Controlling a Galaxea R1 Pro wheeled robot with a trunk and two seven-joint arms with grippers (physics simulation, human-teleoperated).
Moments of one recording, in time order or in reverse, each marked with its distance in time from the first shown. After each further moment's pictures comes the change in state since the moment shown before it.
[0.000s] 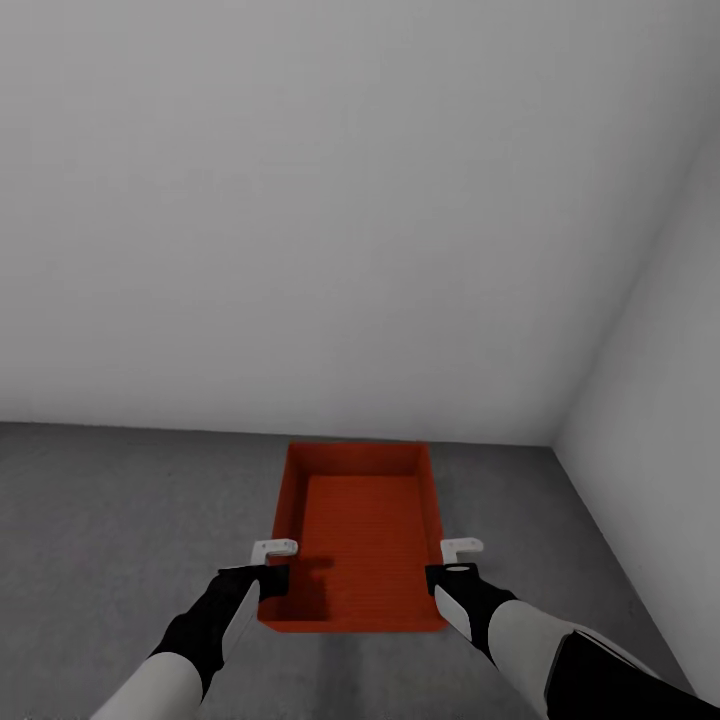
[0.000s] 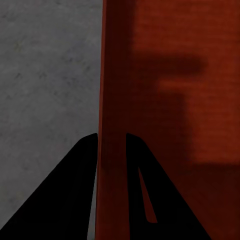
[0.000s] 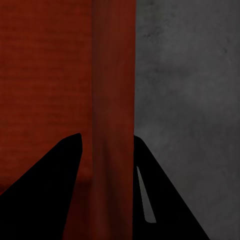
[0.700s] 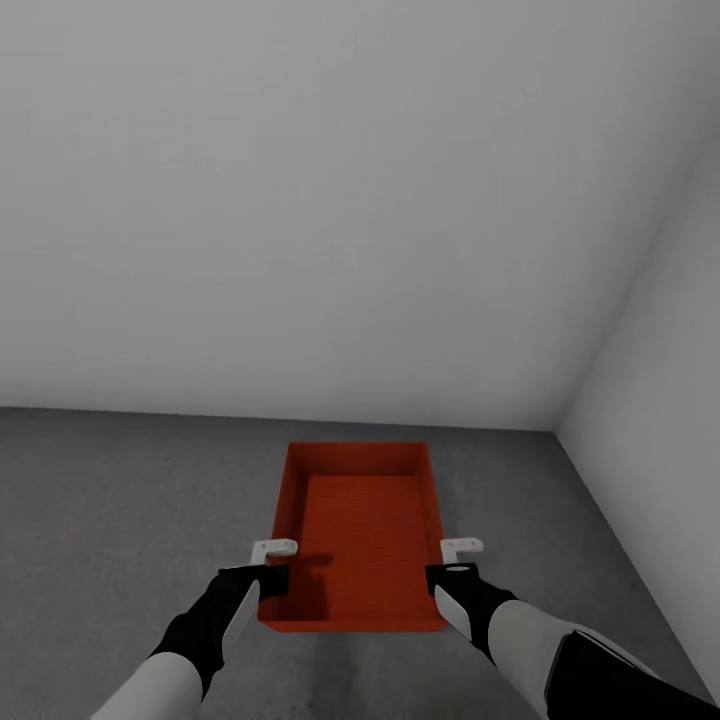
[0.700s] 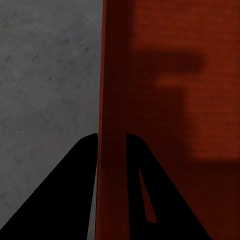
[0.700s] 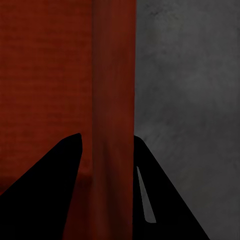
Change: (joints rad) left arm 0.000 0.000 0.000 0.000 0.000 0.000 0.000; right arm 0.000 0.000 0.000 0.000 0.000 0.000 0.000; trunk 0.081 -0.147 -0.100
